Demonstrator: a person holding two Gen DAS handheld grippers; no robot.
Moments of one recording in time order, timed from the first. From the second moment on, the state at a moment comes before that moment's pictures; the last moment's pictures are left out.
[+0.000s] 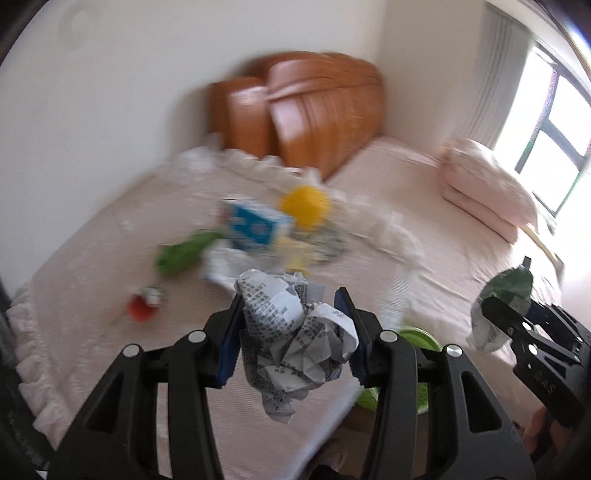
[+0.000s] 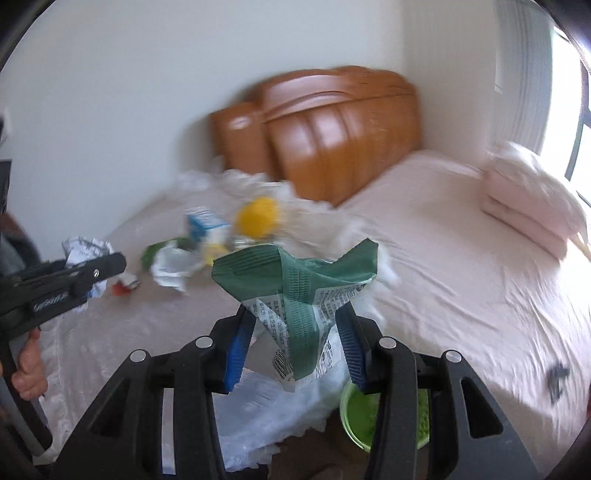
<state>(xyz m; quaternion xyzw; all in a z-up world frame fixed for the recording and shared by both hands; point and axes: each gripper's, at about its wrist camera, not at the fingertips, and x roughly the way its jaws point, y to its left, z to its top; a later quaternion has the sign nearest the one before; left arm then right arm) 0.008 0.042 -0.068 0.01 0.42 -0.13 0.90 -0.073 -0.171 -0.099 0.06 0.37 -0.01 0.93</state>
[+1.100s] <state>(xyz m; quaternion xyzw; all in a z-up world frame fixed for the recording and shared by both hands) -0.023 -0.264 -0.246 0.17 0.52 -0.32 0.77 -0.179 -0.380 -0.148 0.17 0.40 -0.19 0.88</state>
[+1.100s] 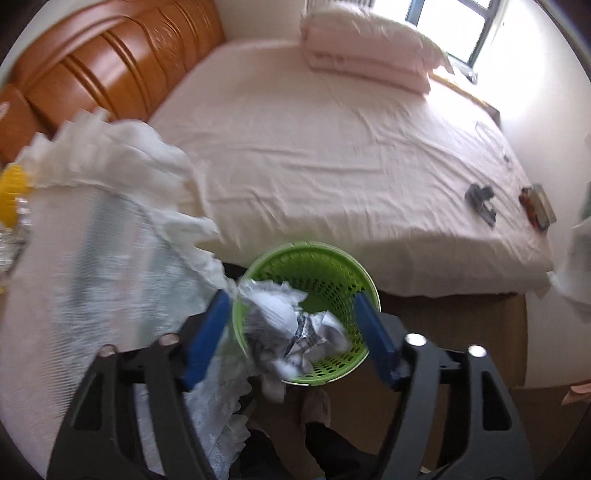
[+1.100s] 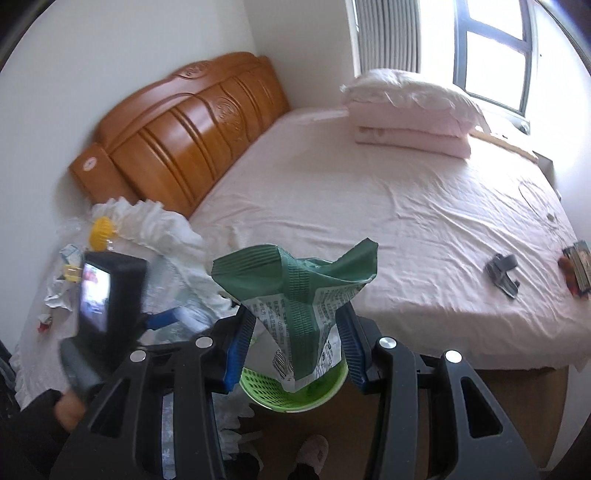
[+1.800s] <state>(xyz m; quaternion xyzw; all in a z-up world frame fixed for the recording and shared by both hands) -0.018 -0.238 -0.174 0.10 0.49 -0.30 0.82 -0.150 -0.407 -0.189 0.19 0.42 -0.14 0.88</state>
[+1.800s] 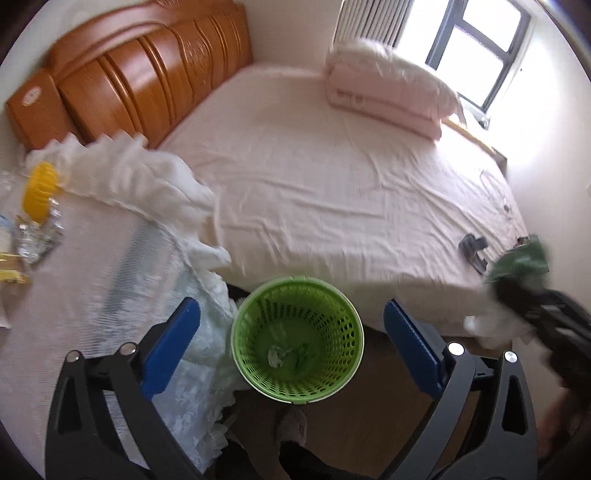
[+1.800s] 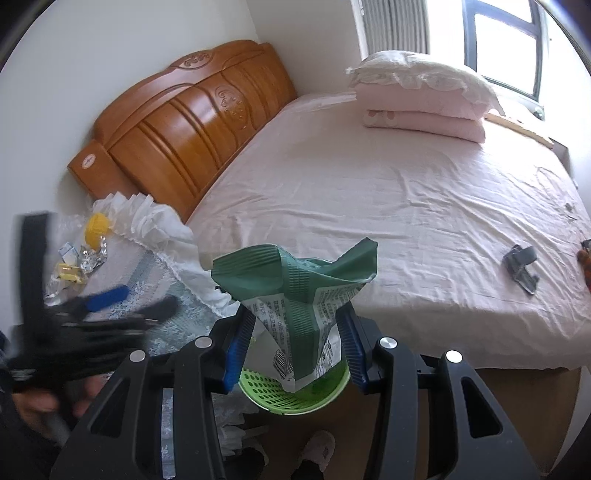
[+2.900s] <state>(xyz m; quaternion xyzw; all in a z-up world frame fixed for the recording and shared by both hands) -0.031 -0.076 -0.089 0.01 0.43 -0.20 0.88 -0.106 -0.301 -0.118 0.14 0.40 -0.13 0.90</state>
